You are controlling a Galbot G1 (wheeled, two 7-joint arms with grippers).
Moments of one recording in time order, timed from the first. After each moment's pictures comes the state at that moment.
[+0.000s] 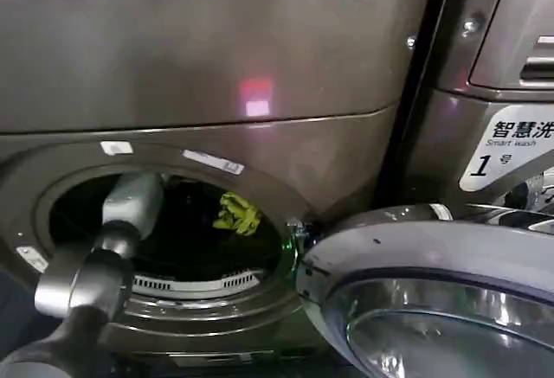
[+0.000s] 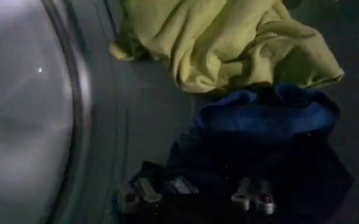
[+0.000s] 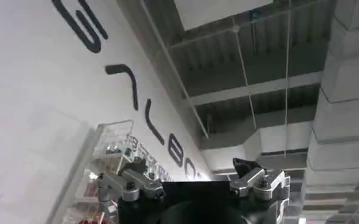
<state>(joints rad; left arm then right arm) -0.07 -1.34 -0.24 -0.24 1.17 -0.19 0.91 -1.89 0.92 2.66 1.92 0.88 -0.28 -0.07</state>
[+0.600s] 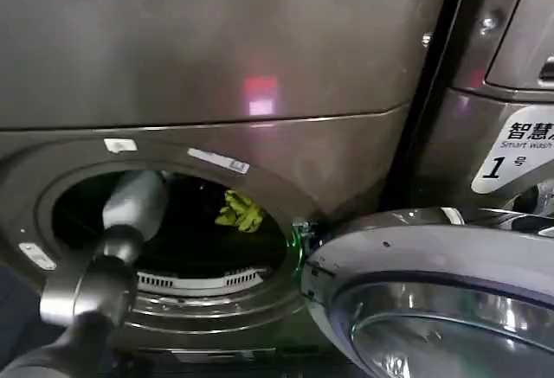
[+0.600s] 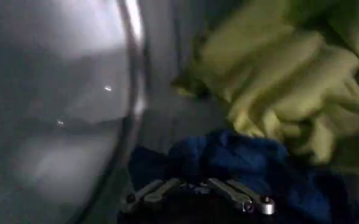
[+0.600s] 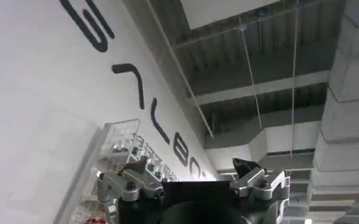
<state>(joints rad) 0.06 -1.33 -0.33 -0.54 0.79 -0.03 0.75 -1.88 0.92 2.64 1.93 0.87 -0.27 -0.07</state>
